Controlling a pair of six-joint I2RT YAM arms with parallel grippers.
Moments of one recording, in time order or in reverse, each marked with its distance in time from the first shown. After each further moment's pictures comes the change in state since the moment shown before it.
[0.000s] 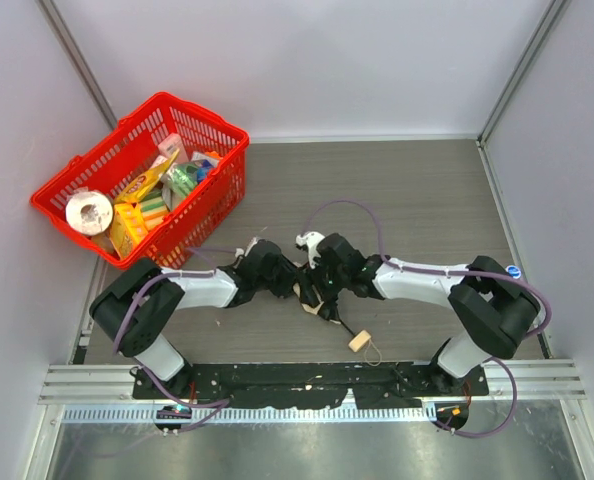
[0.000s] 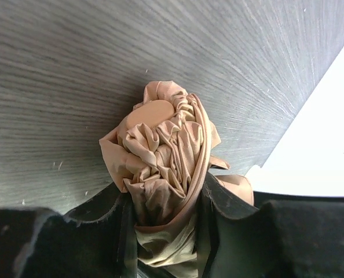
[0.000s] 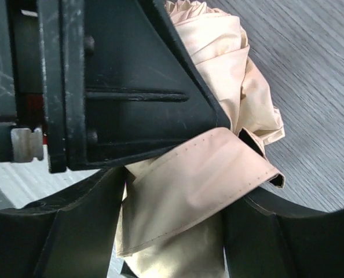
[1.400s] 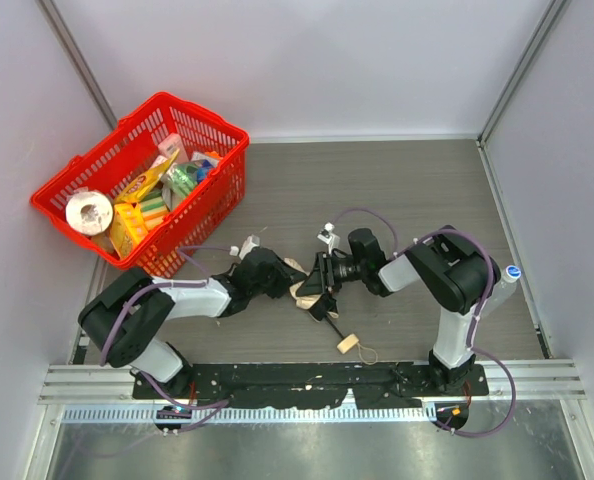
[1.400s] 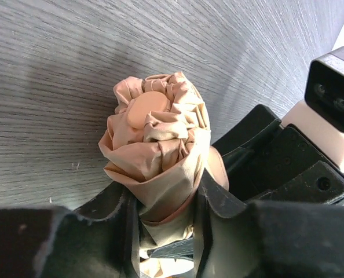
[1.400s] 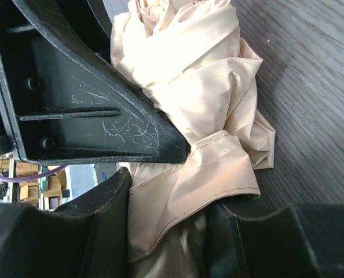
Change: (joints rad) left arm -0.018 -0.078 -0.079 0.080 -0.112 0.112; right arm -0.233 0.317 -0.167 0.762 -0.647 0.436
